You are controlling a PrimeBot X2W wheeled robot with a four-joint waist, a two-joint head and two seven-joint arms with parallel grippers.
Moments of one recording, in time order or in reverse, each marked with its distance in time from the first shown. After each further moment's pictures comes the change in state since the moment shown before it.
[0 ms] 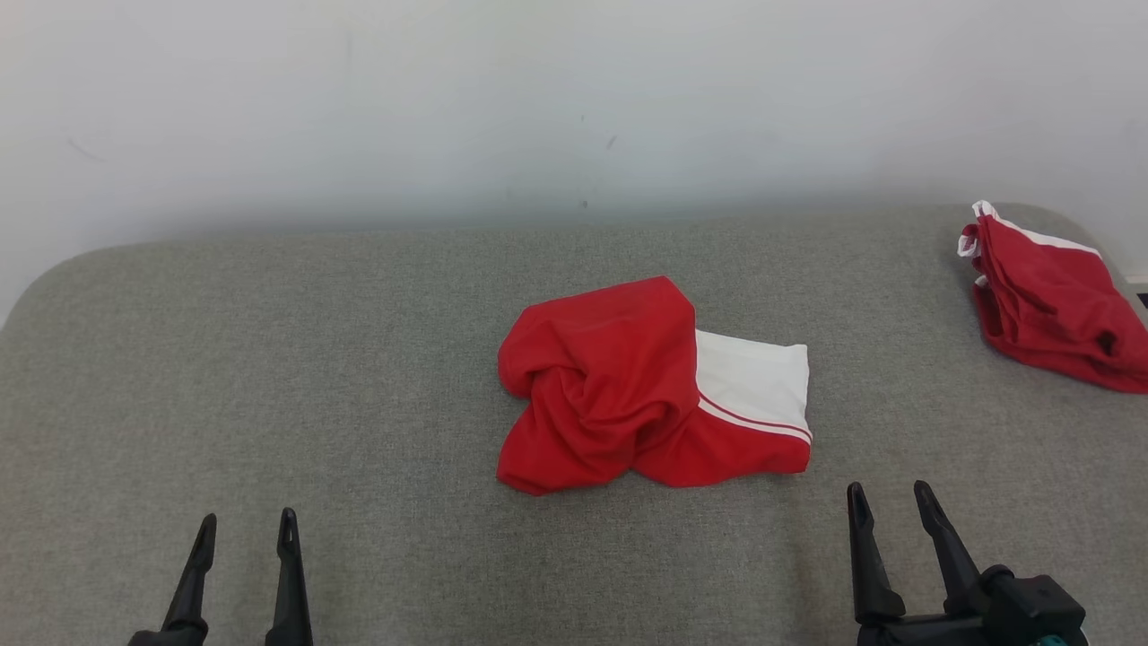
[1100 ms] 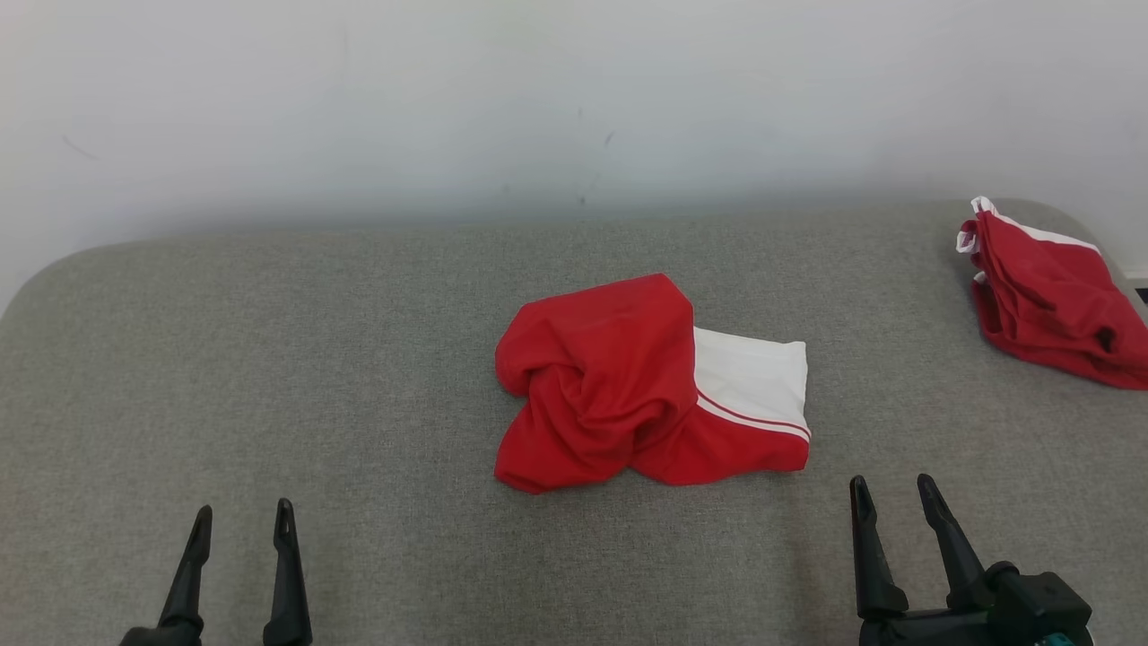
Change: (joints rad) left arm 0.000 0.039 -0.053 -0.030 -0.060 0.058 0.000; right arm 0.000 -0.001 -0.001 -0.021 0.003 0.000 0.000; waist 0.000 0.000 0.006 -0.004
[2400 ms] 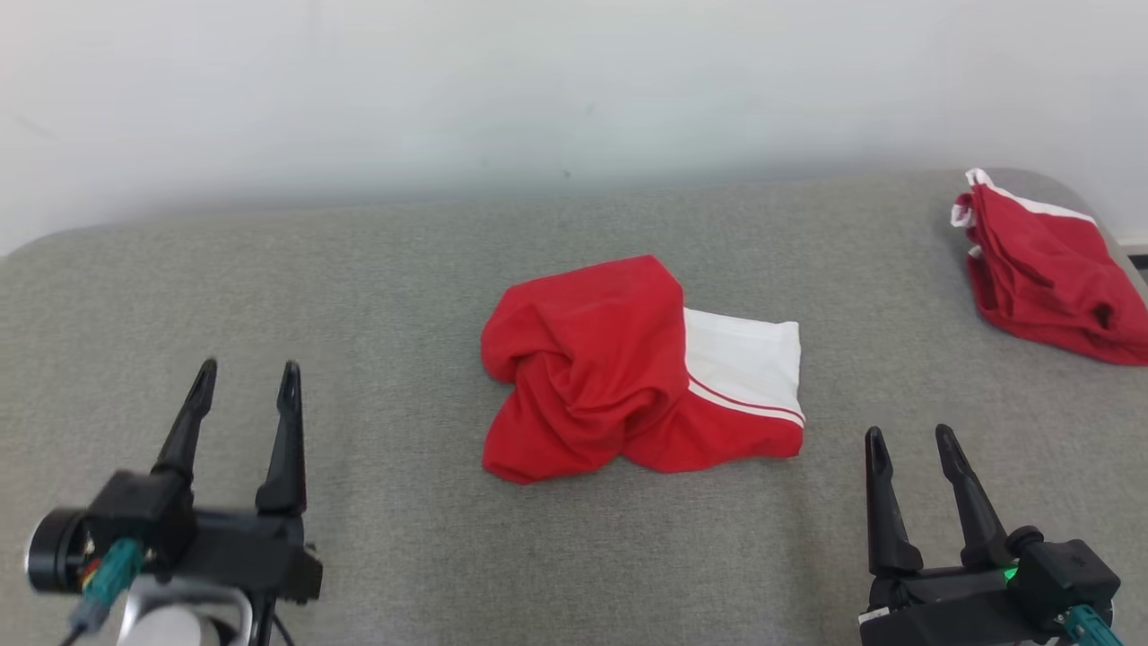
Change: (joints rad) left arm -0.356 0.359 -0.428 0.068 -0.393 0.210 0.000; right arm -0.044 -0.007 -0.008 -0.065 0.000 0.000 0.000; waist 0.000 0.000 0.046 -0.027
